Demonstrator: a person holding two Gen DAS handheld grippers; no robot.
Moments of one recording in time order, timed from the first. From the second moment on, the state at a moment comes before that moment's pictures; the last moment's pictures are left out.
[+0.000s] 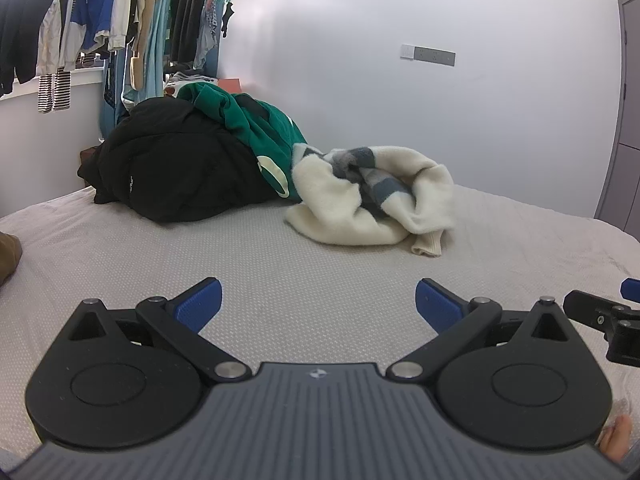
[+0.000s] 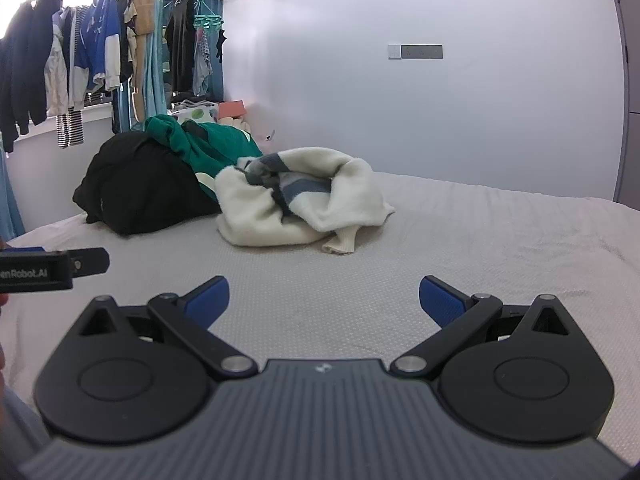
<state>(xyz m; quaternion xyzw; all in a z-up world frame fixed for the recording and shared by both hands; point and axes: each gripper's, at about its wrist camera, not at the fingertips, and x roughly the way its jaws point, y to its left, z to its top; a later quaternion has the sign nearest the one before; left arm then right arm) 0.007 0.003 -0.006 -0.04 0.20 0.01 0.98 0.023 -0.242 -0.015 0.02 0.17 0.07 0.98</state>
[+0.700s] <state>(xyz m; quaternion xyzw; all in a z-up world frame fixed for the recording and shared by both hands) 0.005 0.006 -0.006 -0.05 0.20 0.01 0.98 0.027 -0.240 -0.019 0.01 0.18 0.07 0.98</state>
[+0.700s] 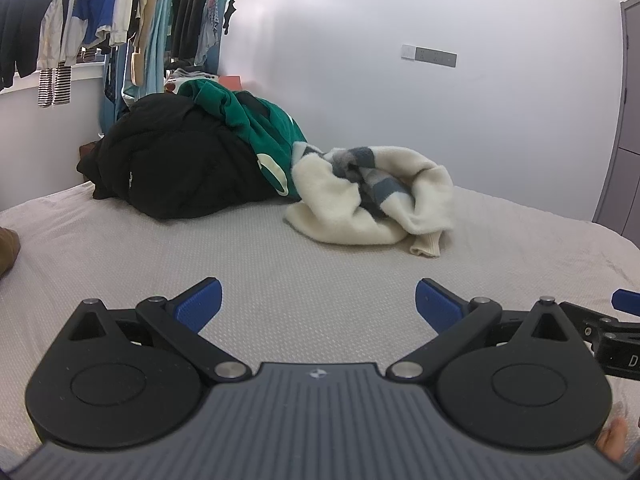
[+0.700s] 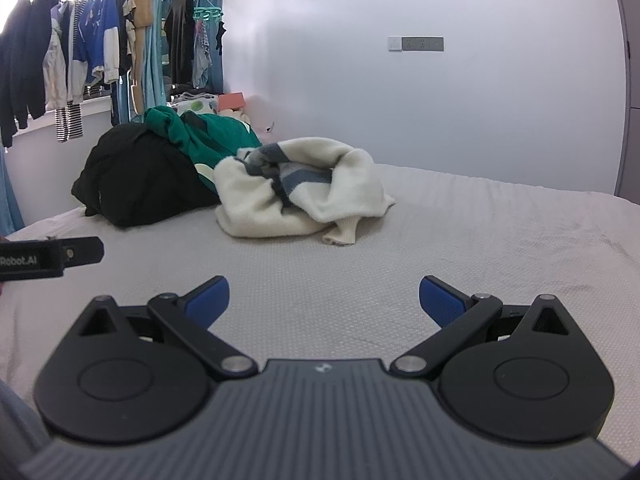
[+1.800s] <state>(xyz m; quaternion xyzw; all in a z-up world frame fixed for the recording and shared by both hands) 0.023 0.013 -0.011 -0.06 0.22 0.01 0.97 0.037 -0.234 -0.023 0.01 0.21 0.07 0.98</state>
